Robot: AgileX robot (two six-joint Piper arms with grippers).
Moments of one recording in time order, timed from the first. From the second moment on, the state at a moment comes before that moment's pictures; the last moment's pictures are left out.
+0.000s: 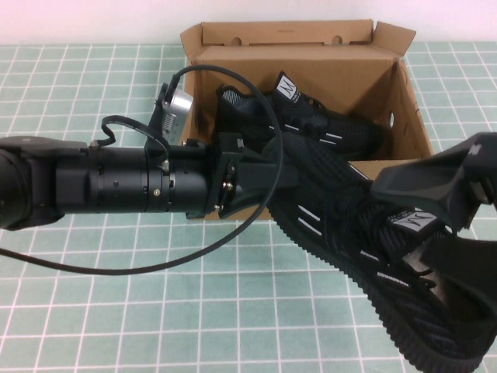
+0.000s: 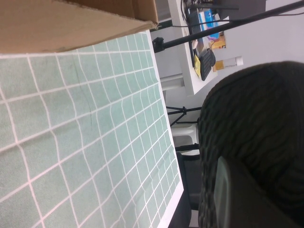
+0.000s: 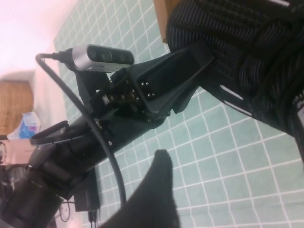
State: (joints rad) right arm 0.95 0.87 -0.96 -0.21 0.71 1.59; left arm -0.37 1.60 -0.94 -1.63 0.97 0.81
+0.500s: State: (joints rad) right arm 0.95 0.86 -0.86 -0.40 0.59 1.83; left arm -0.37 1.60 -0.94 -1.63 1.01 0.81
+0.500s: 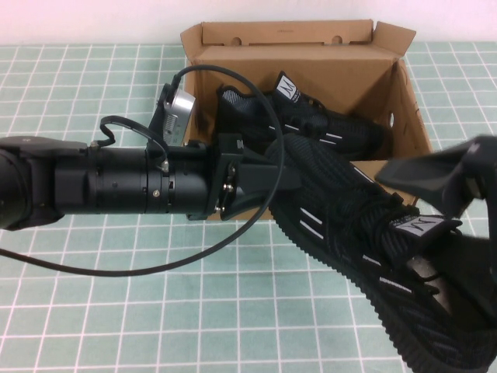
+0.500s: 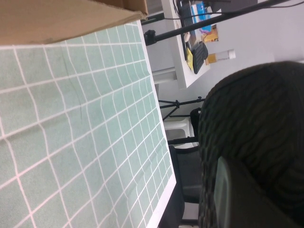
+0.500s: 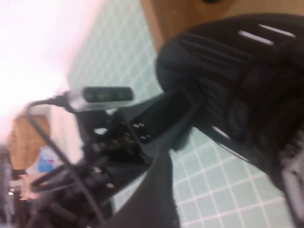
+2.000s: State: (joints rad) right arm 0.95 1.04 -0.85 -0.84 0.40 2.09; left arm -0.37 1.60 -0.94 -1.68 1.00 0.82
